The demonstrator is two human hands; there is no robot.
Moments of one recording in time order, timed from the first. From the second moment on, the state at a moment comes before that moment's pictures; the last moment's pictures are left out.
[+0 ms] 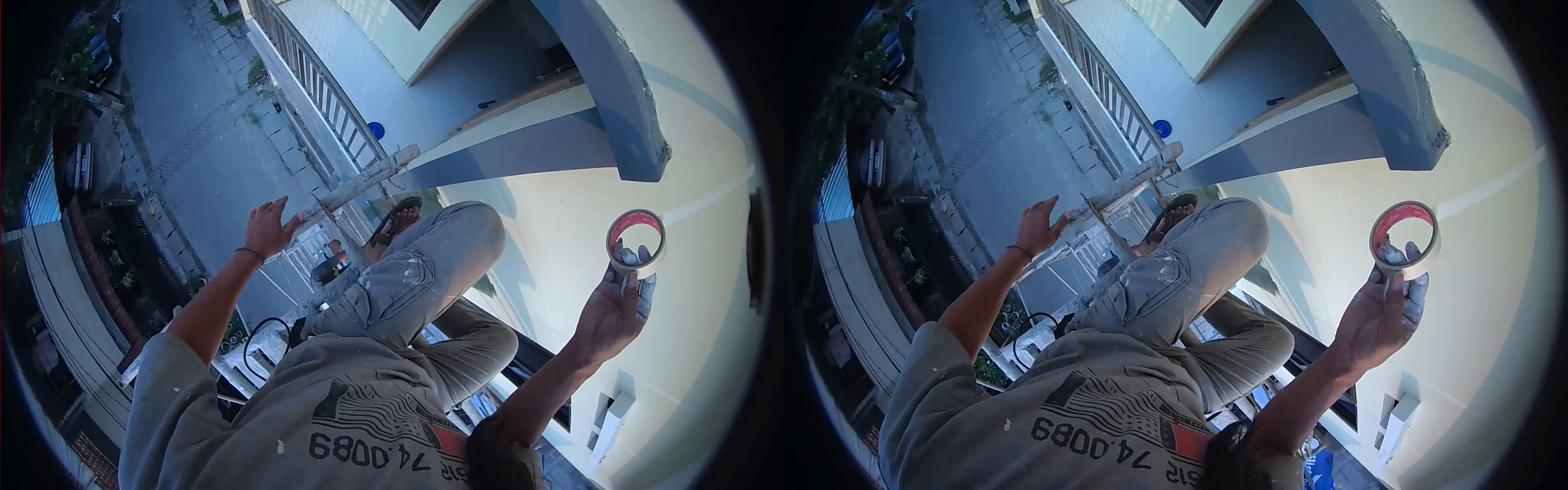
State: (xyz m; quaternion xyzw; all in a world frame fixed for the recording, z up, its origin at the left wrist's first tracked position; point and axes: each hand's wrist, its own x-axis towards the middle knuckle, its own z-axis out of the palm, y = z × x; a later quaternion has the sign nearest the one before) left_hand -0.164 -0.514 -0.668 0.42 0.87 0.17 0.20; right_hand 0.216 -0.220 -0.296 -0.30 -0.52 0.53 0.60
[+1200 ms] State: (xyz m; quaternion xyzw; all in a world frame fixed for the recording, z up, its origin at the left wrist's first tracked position) left_hand -0.086 -0.795 -0.592 0.43 0.76 0.14 0.47; right_hand 0.237 -0.204 -0.304 -0.27 -0.53 0.57 0.57
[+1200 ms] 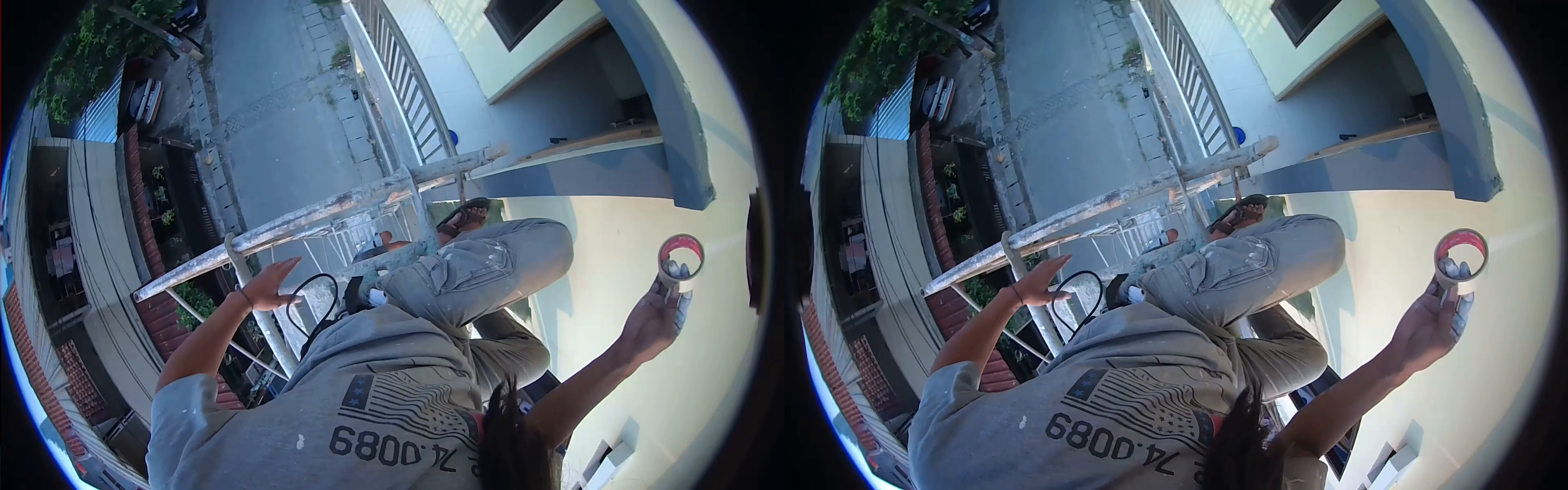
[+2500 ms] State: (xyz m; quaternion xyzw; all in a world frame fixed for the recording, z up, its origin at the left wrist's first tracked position) left_hand -0.111 -0.640 -0.668 0.46 0.75 0.07 0.47; right_hand 0.156 -0.226 -0.268 -0.41 -0.58 0.46 0.54
